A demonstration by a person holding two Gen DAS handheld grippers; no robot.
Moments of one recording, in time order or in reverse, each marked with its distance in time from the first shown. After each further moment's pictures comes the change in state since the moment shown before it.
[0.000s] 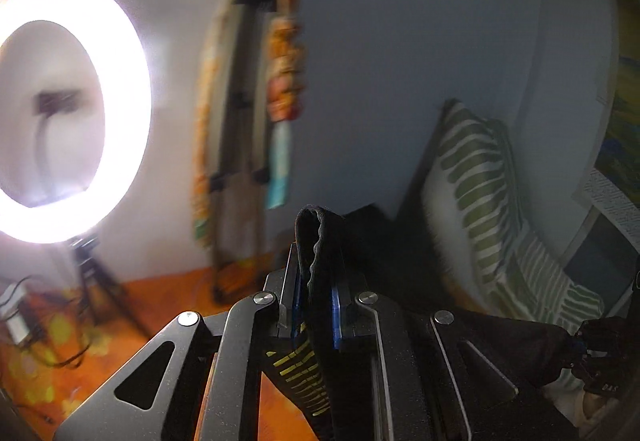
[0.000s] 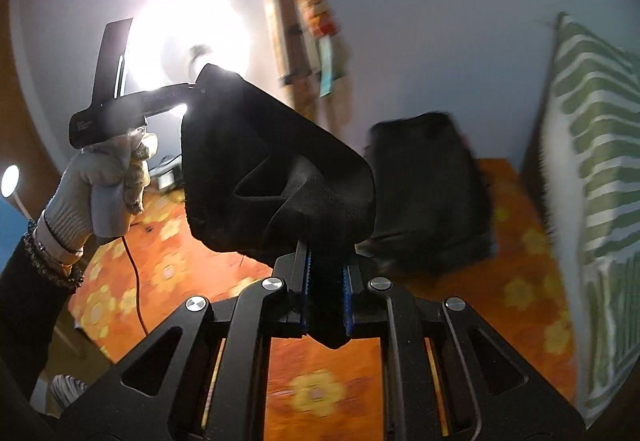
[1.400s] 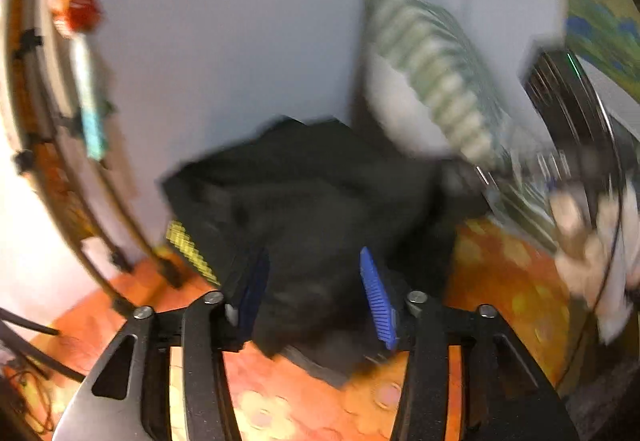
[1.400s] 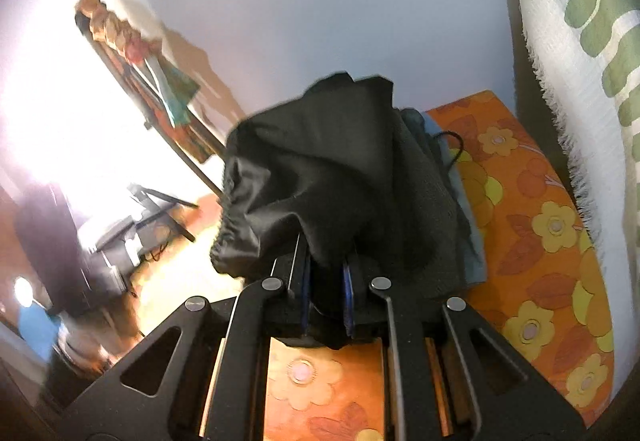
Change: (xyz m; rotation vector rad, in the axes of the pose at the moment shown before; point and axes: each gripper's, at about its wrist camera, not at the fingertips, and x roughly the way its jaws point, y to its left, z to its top) left arm 0.119 -0.083 -0.092 0.324 0.208 -0.119; right arm 0.144 -0.189 0.031 0.356 0.105 0.116
